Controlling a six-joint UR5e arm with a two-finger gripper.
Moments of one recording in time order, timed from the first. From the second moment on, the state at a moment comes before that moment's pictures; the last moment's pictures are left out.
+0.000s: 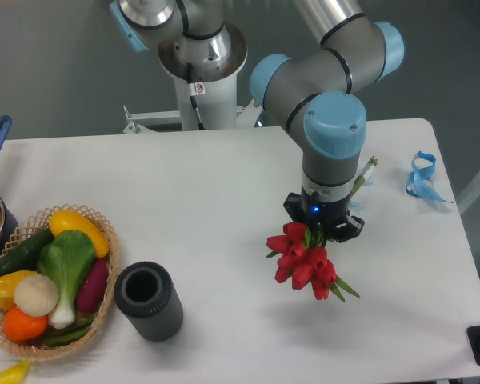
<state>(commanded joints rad) 2.55 -1.94 -1.54 -1.10 1.58 1.05</state>
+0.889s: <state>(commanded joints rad) 2.52 -2.02 -1.52 -1.10 1.60 1.03</state>
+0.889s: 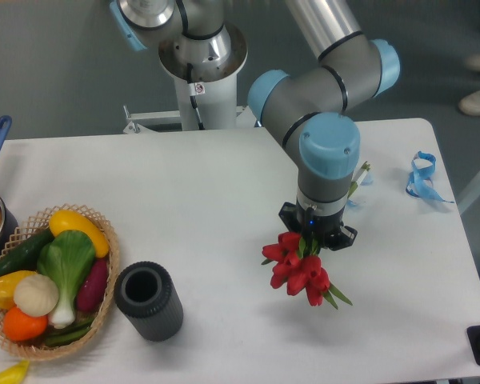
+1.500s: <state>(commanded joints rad) 2.50 -2.07 -1.53 -1.01 1.60 1.02</state>
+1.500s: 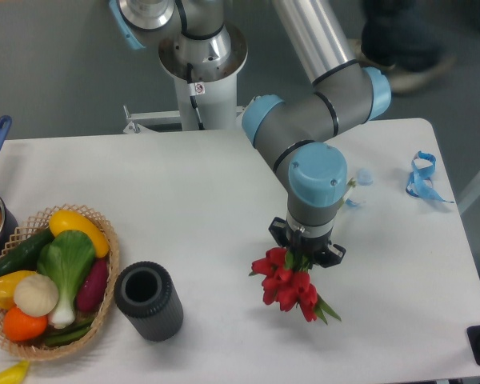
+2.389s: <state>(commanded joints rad) 2.53 -1.94 -1.65 -0.91 1.60 1.00</state>
